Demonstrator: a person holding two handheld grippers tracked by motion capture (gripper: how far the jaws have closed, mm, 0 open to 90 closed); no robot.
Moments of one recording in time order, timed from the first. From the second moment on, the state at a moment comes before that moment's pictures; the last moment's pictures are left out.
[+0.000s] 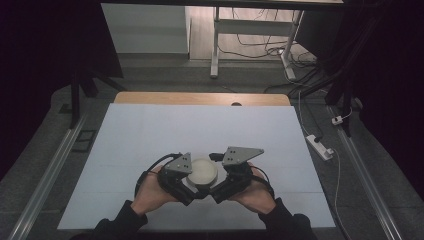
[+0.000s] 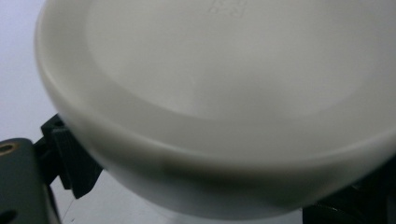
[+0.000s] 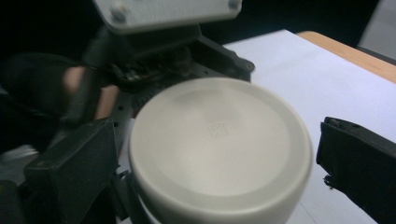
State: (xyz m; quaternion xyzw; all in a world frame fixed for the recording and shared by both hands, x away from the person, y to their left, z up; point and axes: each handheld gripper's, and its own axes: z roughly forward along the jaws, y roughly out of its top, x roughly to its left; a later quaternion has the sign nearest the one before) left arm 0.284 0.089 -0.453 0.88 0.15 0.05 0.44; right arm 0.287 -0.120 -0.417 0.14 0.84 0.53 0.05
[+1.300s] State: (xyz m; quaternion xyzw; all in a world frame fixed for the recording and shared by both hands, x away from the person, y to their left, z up) left arm 0.288 0.097 -0.455 0.89 0.11 0.03 0.44; right arm 0.285 -0.125 -0.412 0.11 0.84 0.53 0.04
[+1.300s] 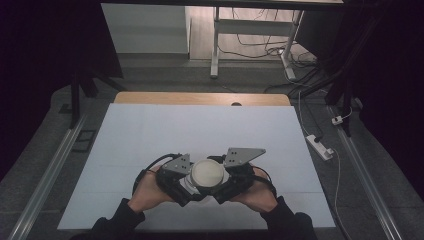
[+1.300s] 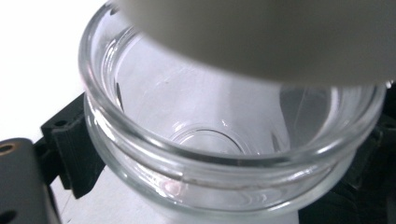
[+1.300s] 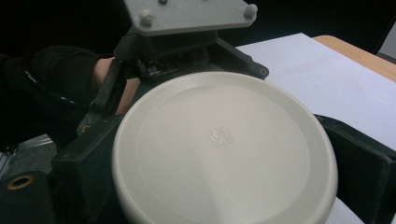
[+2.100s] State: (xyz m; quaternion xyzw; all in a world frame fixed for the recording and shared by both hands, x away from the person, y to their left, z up) left arm 0.314 0.122 -0.456 0.88 0.18 0.07 0.44; right arm 0.277 -0.134 -0.417 0.12 0.85 0.52 0.04
